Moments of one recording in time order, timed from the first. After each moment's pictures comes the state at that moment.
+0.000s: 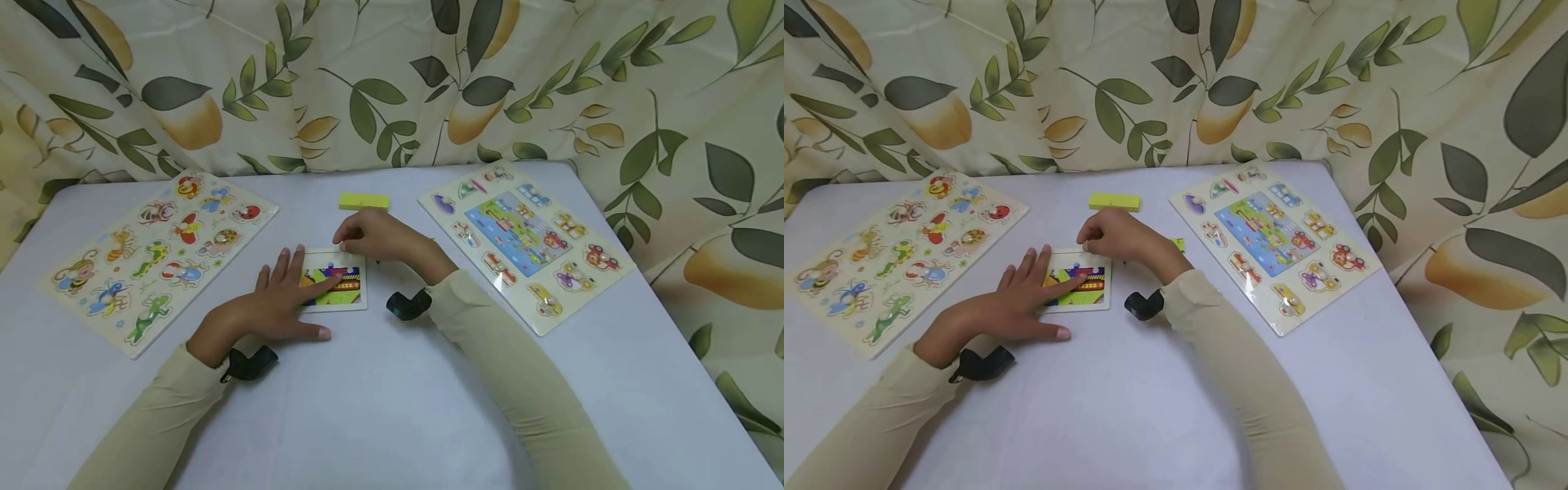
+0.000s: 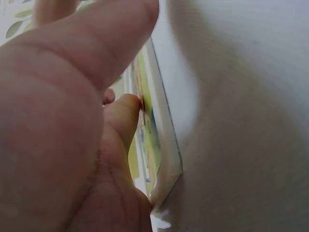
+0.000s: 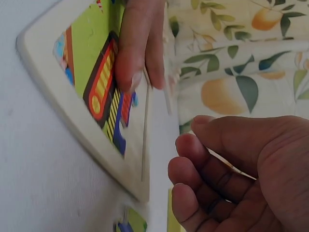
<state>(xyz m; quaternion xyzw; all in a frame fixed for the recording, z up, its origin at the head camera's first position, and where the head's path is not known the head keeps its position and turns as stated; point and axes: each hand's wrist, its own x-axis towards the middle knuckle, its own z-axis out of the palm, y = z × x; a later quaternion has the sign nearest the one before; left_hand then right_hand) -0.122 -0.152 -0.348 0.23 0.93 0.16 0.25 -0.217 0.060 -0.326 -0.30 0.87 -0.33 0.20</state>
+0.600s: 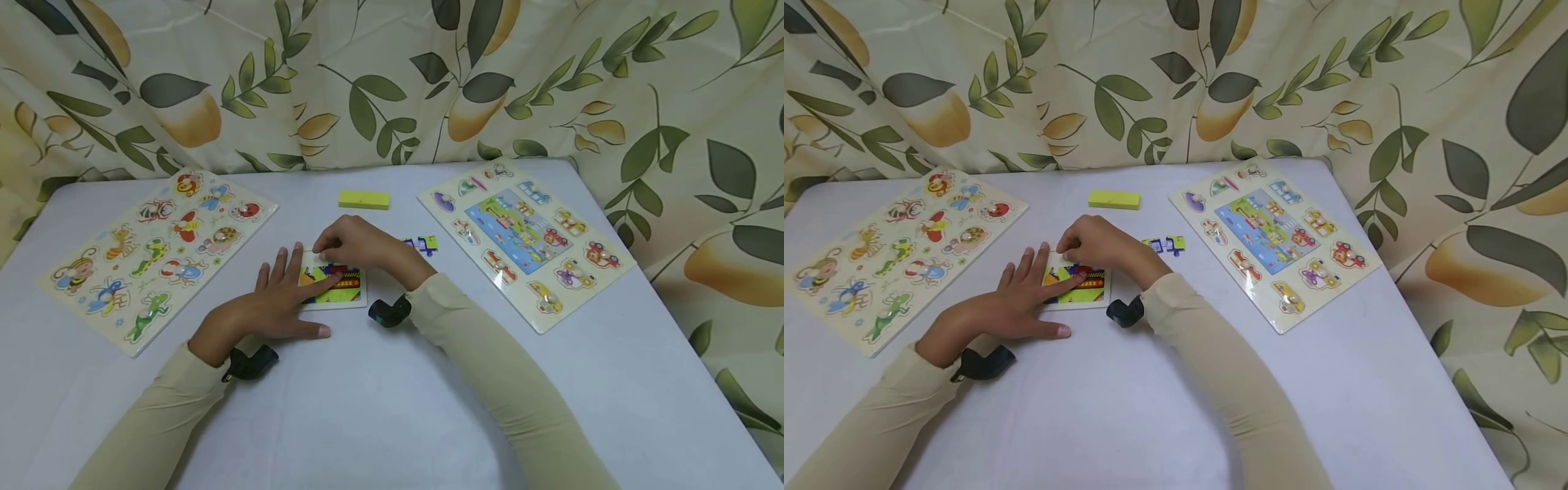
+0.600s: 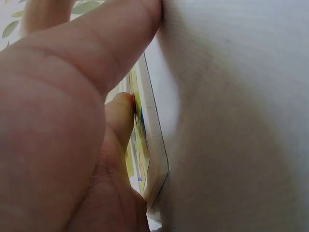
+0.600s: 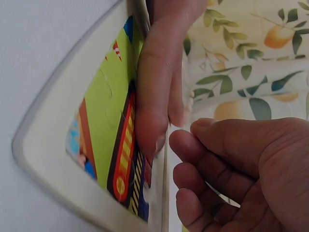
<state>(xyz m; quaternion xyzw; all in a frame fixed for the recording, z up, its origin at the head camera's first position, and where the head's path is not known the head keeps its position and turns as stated) -0.123 -0.153 -0.354 0.24 0.93 0.15 0.25 -0.210 0.032 -0.333 -0.33 0.86 -0.32 0.23</state>
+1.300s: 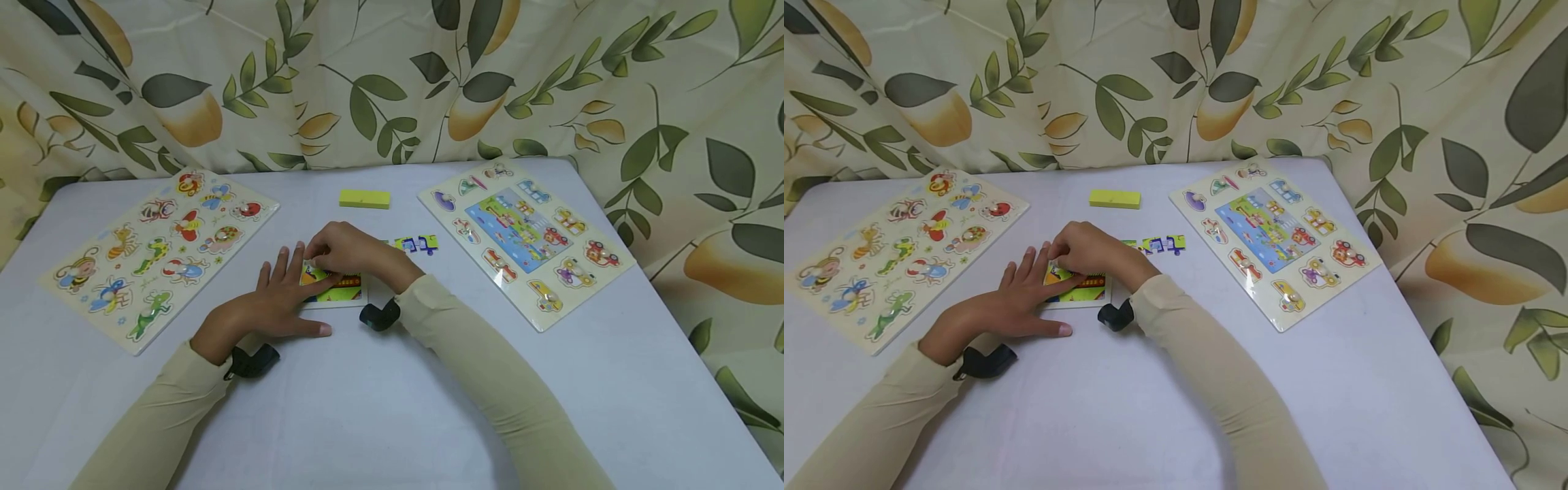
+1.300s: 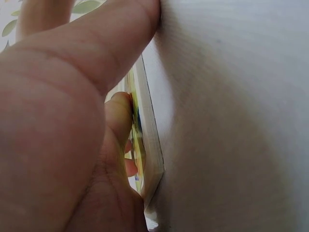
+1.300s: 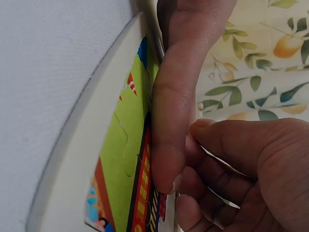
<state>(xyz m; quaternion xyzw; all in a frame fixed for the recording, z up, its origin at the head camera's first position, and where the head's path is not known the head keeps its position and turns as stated) -0.122 -0.154 -0.356 0.24 0.93 0.15 0.24 -0.204 0.016 -0.339 -0.34 0.85 -0.31 0.24</state>
